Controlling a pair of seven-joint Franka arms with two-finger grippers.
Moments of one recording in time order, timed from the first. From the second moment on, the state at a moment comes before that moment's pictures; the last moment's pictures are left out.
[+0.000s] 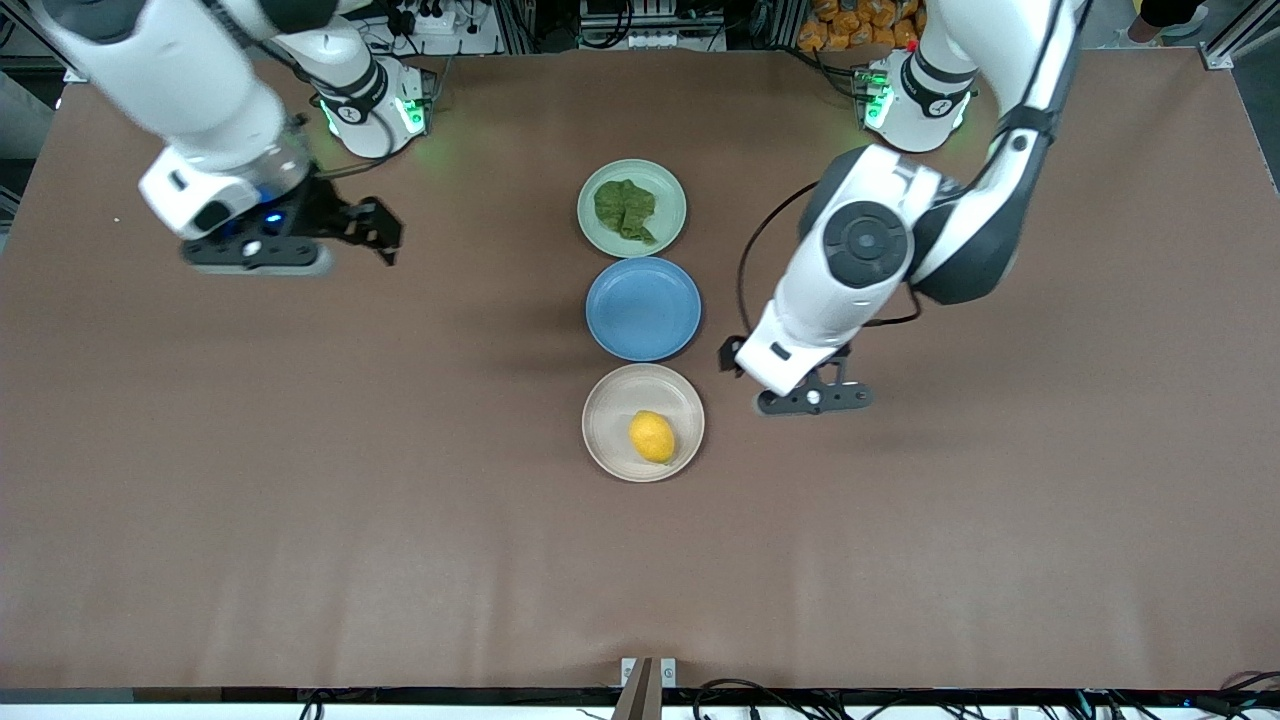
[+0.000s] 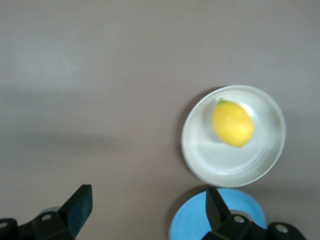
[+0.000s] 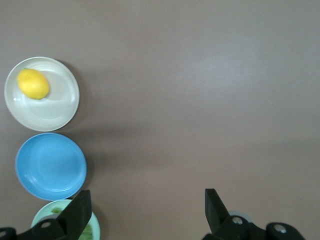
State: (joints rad) left arm -0.53 0.48 -0.04 -1.47 -0.05 1.97 -0.63; right arm 0.14 -0.04 0.25 -1.76 0.02 1.72 0.44
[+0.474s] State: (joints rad) left arm -0.63 0.61 -0.04 -1.46 -0.05 2.29 -0.89; right arm 0.15 -0.04 0.49 -1.82 0.01 1.77 0.68
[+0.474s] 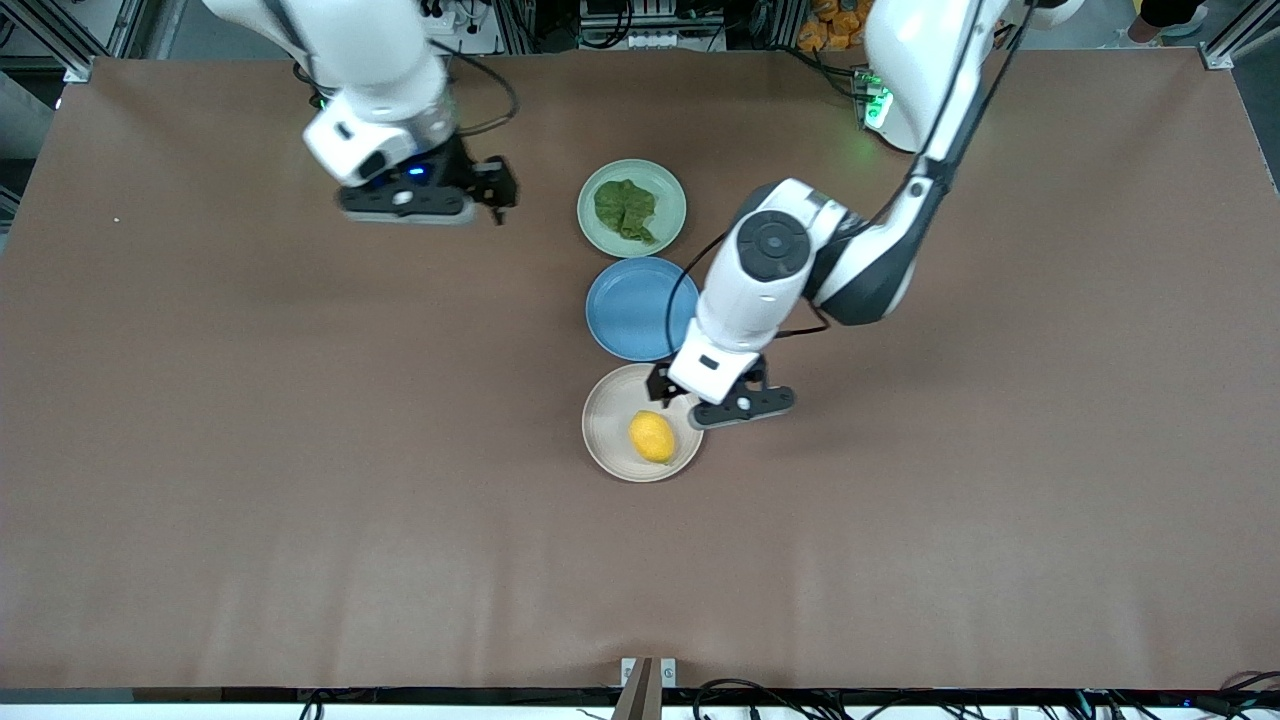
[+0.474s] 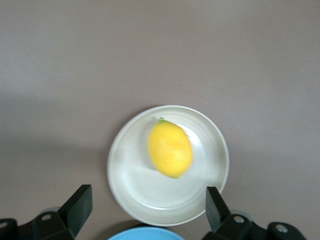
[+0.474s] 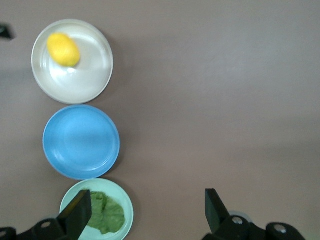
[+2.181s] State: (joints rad) left arm -0.68 0.89 -0.02 -1.42 -0.05 2.66 -0.95; right arm 0.38 0.39 0.78 -2.26 -0.46 2.51 1.46
